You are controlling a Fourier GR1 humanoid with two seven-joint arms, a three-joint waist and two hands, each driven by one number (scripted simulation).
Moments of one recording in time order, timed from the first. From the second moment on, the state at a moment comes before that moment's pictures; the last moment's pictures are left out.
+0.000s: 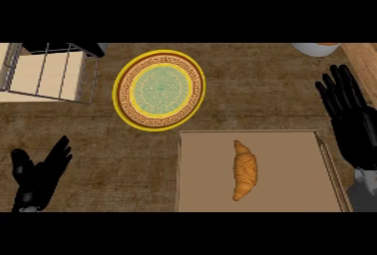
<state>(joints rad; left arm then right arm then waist) 0.07 0.41 -0.05 -1.31 0.31 0.10 0.16 -0.15 -0.42 0.07 -1.71 -0.45 -0.17 0.04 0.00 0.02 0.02</state>
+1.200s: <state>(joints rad) -0.28 0.43 -0.07 -1.56 0.19 0.09 0.06 -0.26 -0.04 0.74 -1.36 0.66 -0.75 0.23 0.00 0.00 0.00</state>
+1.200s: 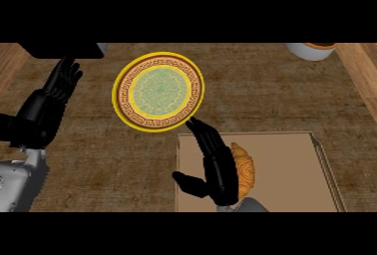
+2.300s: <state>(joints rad) -0.27 0.43 -0.05 -1.58 0.19 0.07 0.08 -0.44 -0.02 0.69 -1.52 0.83 0.23 1.12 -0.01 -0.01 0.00</state>
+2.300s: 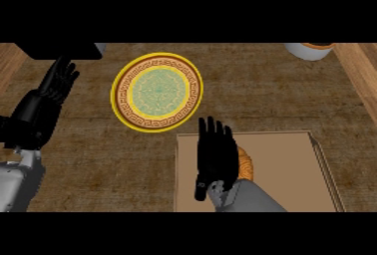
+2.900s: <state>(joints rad) -0.26 0.43 -0.03 -1.59 0.19 0.05 0.08 -0.39 -0.05 0.62 -1.45 0.89 0.34 1.12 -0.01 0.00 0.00</state>
